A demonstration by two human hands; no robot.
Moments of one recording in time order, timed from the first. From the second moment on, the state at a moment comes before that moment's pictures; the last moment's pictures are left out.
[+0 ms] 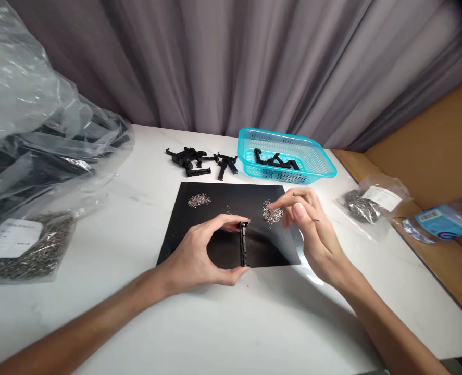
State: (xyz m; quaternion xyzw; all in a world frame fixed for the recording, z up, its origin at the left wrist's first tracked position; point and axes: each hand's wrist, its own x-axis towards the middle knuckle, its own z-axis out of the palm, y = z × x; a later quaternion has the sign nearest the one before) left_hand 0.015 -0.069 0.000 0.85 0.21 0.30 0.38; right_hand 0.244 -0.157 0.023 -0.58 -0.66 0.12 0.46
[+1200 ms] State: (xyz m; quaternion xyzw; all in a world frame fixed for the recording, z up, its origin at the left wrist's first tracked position) left_hand 0.014 -0.074 0.000 0.87 0.19 0.27 0.36; right_hand 0.241 -0.158 0.024 -0.54 -0.70 0.05 0.47
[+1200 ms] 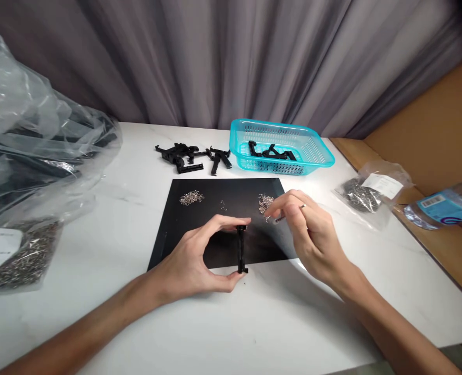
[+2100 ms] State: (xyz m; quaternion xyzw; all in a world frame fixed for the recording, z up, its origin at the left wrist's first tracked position) left_hand 0.014 -0.074 0.002 0.87 0.20 0.27 0.35; right_hand 0.230 -0.158 0.015 -0.47 -0.67 0.26 0.52
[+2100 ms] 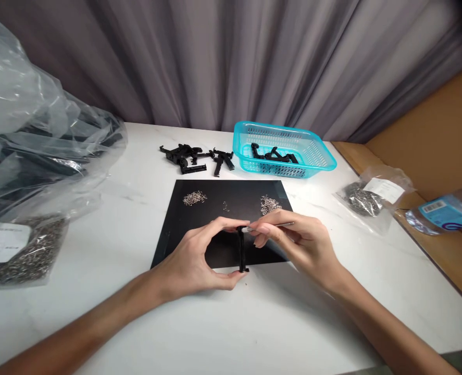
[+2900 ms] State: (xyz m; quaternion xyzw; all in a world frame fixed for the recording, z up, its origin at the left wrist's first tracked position) left_hand 0.014 -0.070 0.002 0.87 0.26 0.19 0.38; right_hand 0.232 -0.151 0.010 -0.53 -0.60 0.16 0.57
